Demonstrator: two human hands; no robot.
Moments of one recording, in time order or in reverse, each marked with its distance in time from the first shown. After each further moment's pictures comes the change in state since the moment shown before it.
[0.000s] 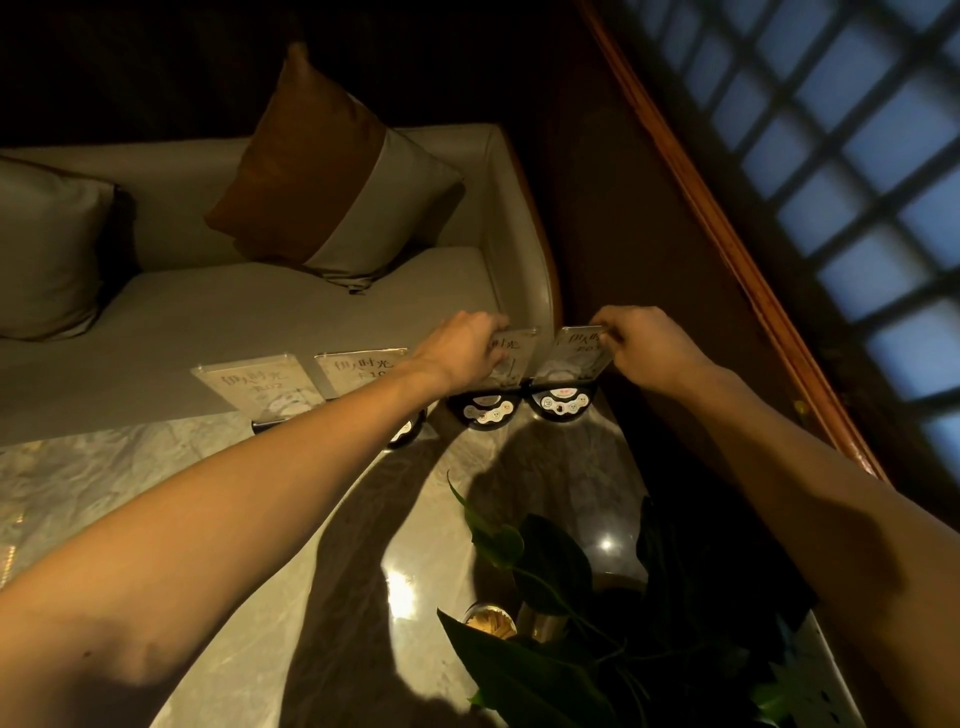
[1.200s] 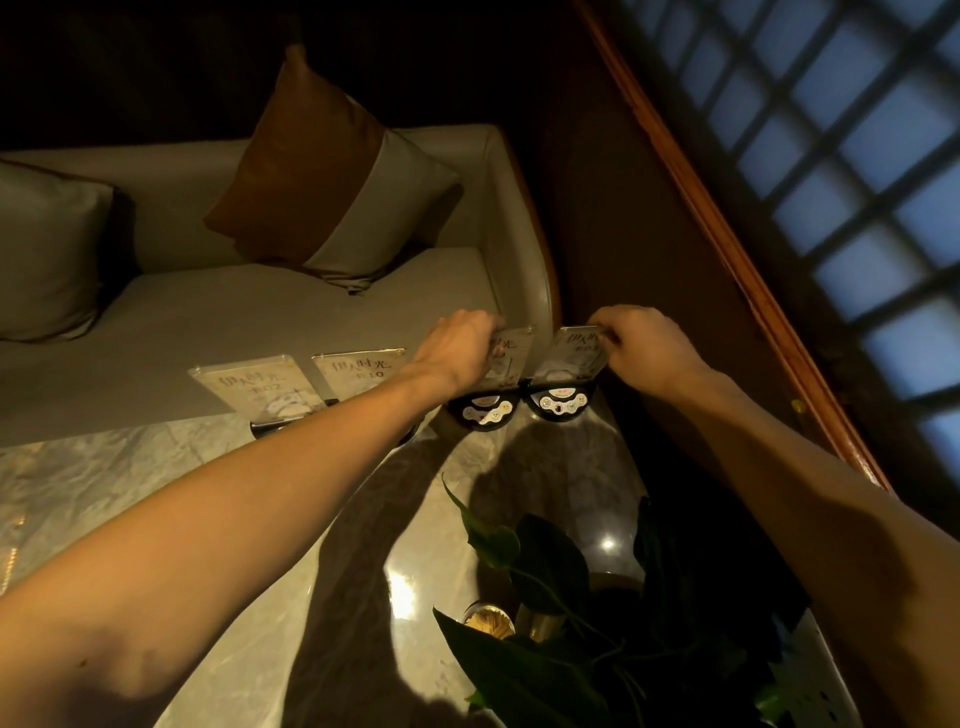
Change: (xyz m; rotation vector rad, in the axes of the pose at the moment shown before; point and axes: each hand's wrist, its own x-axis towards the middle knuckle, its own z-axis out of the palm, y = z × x) left_hand -0.002 0.008 0.002 0.065 0.077 -0.022; right_hand -0.003 0.000 0.001 -0.074 0.072 -0.082
